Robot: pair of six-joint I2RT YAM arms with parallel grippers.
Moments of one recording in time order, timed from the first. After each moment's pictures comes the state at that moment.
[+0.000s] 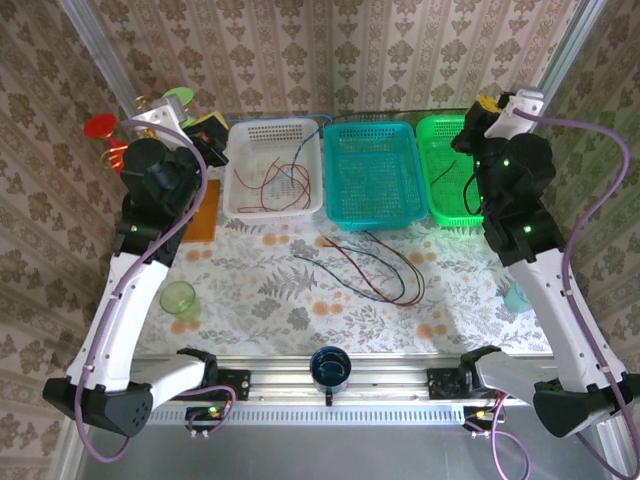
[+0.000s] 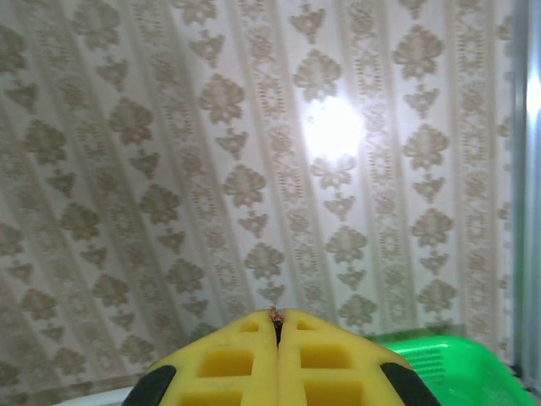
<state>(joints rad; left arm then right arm) -0.31 1.10 1.35 -0.17 0.05 -0.49 0.23 1.10 1.36 -0.10 0.37 0.15</state>
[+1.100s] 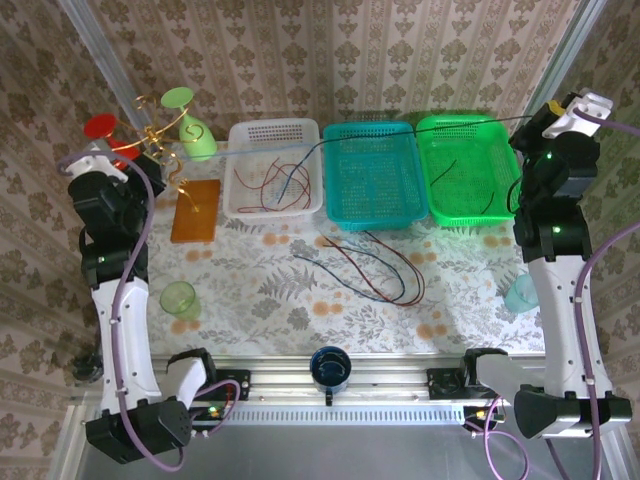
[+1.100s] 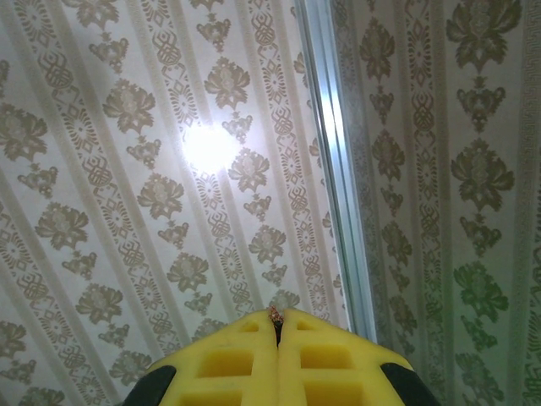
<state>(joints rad) 0.21 0.95 1.14 -0.28 0.26 -0.62 -0.07 1.07 1.36 -0.17 0.38 0.16</state>
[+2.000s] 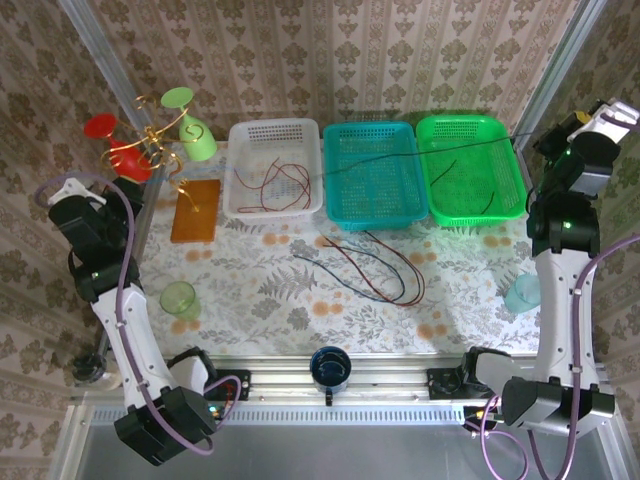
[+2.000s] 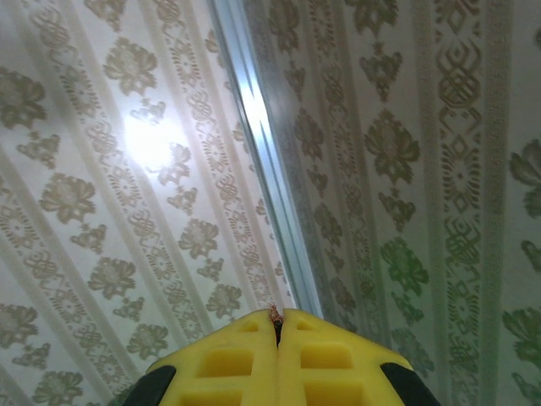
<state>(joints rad) 0.47 0.91 0.99 -0.23 0.44 -0.75 -0.28 1.09 1.32 -0.17 0.31 0.22</state>
